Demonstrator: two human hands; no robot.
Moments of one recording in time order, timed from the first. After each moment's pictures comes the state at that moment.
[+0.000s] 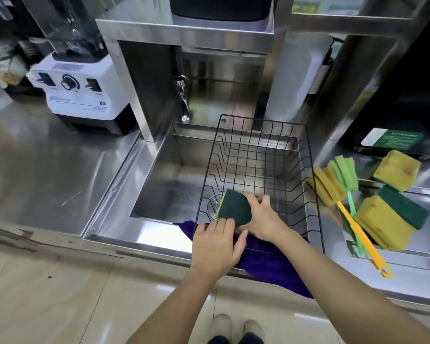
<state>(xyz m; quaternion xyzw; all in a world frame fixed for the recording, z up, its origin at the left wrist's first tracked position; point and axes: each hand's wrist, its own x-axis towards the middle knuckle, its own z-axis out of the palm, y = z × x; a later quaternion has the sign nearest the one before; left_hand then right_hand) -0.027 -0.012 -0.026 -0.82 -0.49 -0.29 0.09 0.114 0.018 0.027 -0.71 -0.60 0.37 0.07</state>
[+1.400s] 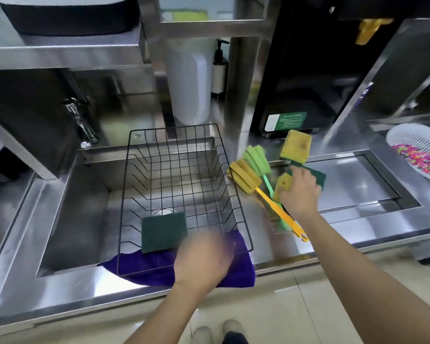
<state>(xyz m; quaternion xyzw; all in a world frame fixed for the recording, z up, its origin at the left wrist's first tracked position) 0.058 -0.032 -0.021 -0.90 -0.38 -0.20 0.04 0.302 -0.041 0.036 -0.91 -0.35 0.05 0.20</state>
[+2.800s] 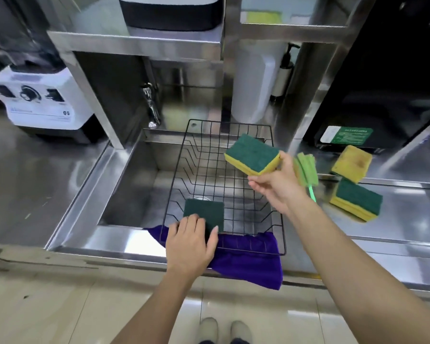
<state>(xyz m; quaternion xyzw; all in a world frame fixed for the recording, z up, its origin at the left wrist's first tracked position) -0.010 -0.018 -0.022 -0.81 -0.54 -0.23 0.08 0.195 0.025 0.093 -0.57 -0.21 0.56 0.57</state>
